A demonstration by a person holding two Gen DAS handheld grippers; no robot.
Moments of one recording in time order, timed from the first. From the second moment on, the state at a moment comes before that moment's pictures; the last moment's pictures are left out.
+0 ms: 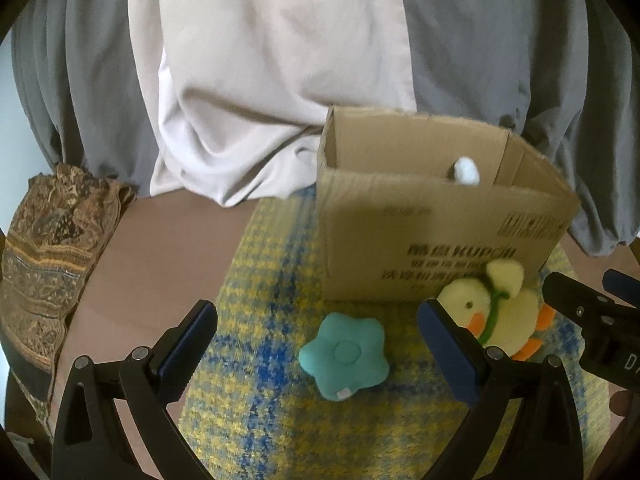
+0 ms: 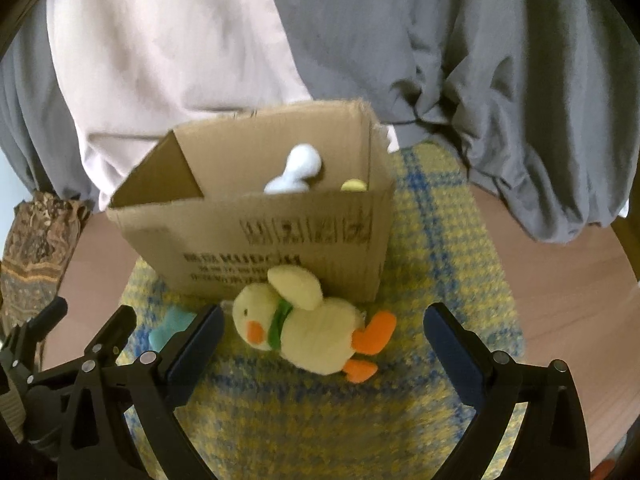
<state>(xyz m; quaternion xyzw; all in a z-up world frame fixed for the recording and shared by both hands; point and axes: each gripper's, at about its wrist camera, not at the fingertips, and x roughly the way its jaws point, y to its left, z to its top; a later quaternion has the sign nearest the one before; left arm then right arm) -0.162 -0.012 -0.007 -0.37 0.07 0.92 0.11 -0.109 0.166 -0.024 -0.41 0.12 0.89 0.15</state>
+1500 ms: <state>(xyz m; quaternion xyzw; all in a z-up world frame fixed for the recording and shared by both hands) -0.195 0.012 -0.107 -0.46 0.06 0.88 0.11 -0.154 0.174 -0.126 -0.52 0.09 0.84 0.12</state>
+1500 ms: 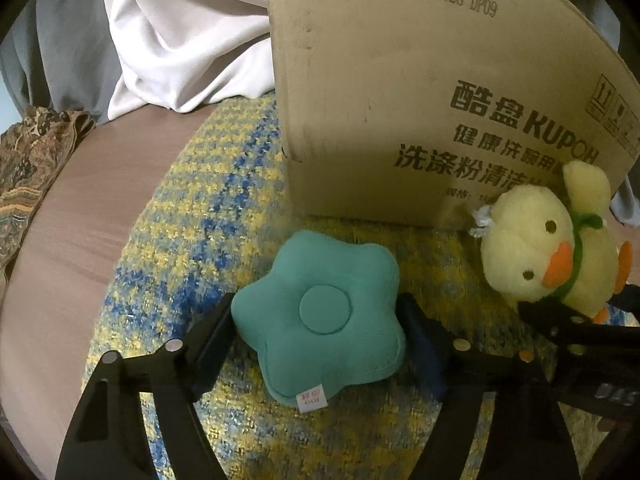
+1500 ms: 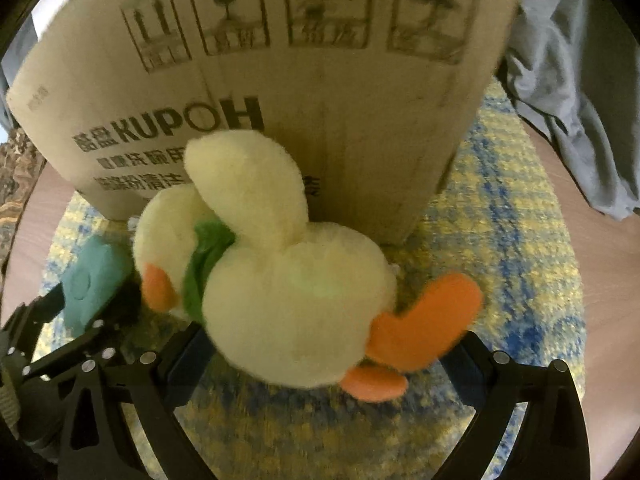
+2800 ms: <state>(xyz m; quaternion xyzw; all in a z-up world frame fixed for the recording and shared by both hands) -0.172 0.007 -0.074 -0.42 0.06 0.90 0.12 -0.130 0.189 -0.085 -0.46 0.13 0.87 0.09</state>
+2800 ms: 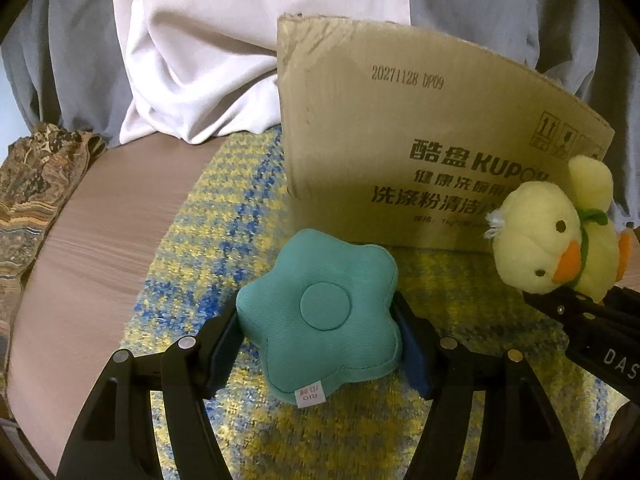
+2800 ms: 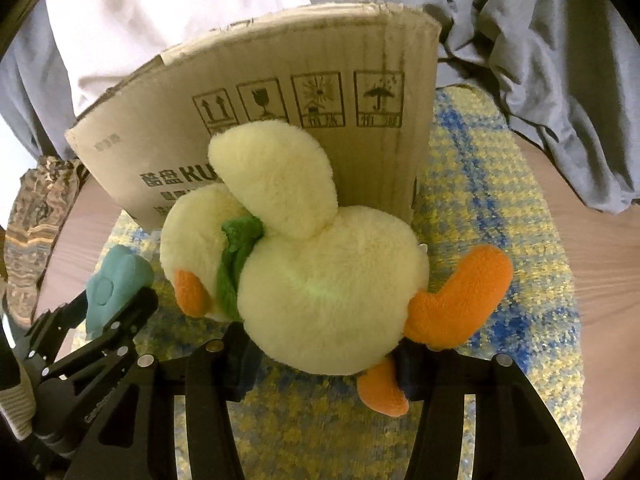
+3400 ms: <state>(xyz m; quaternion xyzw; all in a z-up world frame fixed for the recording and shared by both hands) -0.146 0.007 -0.035 -0.39 0.06 0.91 0.12 -0.085 0.170 -0.036 -0.42 0.13 0.89 0.09</state>
